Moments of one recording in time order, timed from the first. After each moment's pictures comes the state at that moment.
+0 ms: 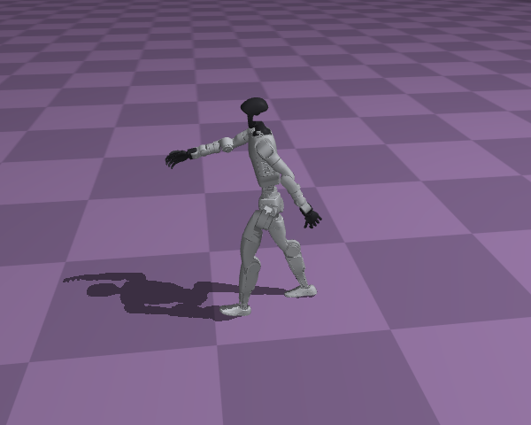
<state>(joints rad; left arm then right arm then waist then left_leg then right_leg) 0.52 0.20 -0.26 1.33 -0.39 0.17 -0.33 -1.19 -0.41 0.29 1.24 0.21 0.09 -0.09 0.34 -0.10 0.13 -0.27 0.06 0.61 0.05 -0.25 -0.05 0.26 -0.11 0.20 -0.02 -0.22 0.14</state>
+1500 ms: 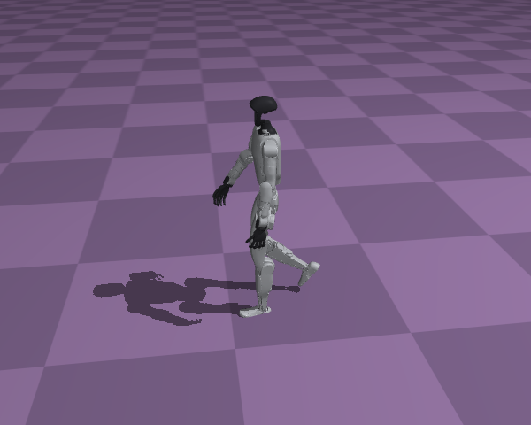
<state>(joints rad) -0.11 0.25 -0.23 1.40 -0.45 0.07 -0.09 -0.41 -0.26 0.31 1.32 0.06 0.04 0.08 0.19 0.02 0.06 0.01 0.08 0.33 -0.05 -0.23 -0.09 -0.04 -0.03 -0.09 1.08 -0.08 0.01</state>
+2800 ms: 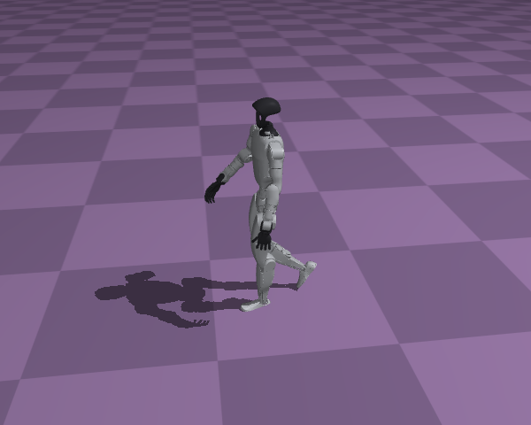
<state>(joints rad) -0.12 0.34 -0.28 1.34 0.07 0.07 -0.30 -0.25 -0.35 0.33 0.97 0.06 0.05 0.07 0.24 -0.03 0.02 0.02 -0.02 0.39 -0.09 -0.25 -0.08 0.01 0.05 -0.02 0.95 0.05 0.18</state>
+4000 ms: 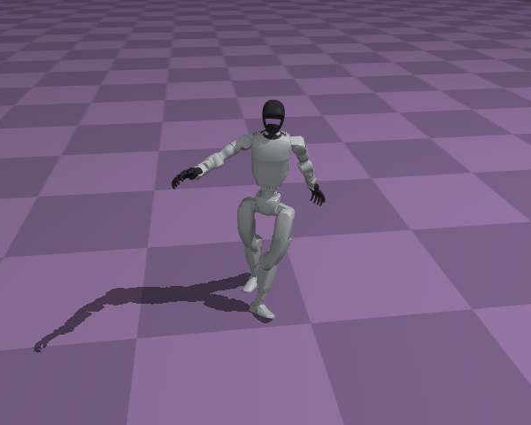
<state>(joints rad) 0.42 0.30 0.21 1.46 -0.66 0.02 0.14 -0.75 -1.00 0.16 0.79 0.18 -0.03 -0.27 0.30 0.00 0.08 -0.09 -0.03 1.00 -0.09 -0.31 -0.13 0.26 -0.01 -0.24 -0.04 -0.10 0.18</state>
